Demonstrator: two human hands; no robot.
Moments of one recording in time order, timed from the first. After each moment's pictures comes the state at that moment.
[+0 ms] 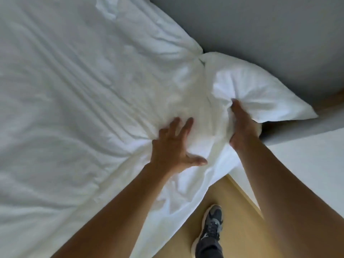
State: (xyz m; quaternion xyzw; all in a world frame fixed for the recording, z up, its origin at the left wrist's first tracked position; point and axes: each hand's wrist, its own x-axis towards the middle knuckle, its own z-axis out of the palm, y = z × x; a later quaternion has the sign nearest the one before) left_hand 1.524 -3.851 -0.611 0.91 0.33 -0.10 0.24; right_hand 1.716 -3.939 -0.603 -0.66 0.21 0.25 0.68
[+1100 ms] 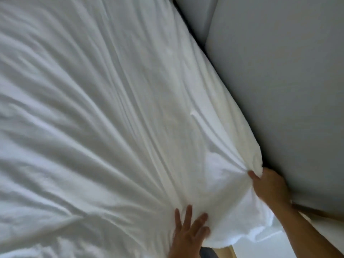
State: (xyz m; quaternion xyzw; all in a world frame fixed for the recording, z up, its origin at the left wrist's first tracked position) left_hand 1.513 -3.966 -0.620 0.92 0.30 -0.05 0.24; right_hand 1.794 -3.930 -0.566 -0.93 -0.28 0.23 0.05
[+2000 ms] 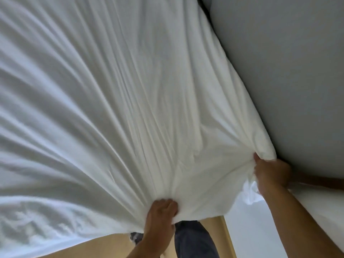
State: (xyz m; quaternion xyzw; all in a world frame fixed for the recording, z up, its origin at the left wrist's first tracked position) left_hand 1.472 -4.022 -0.611 0.83 0.47 -0.01 0.30; right_hand 1.801 -3.985 -0.593 -0.94 0.00 0.24 0.23
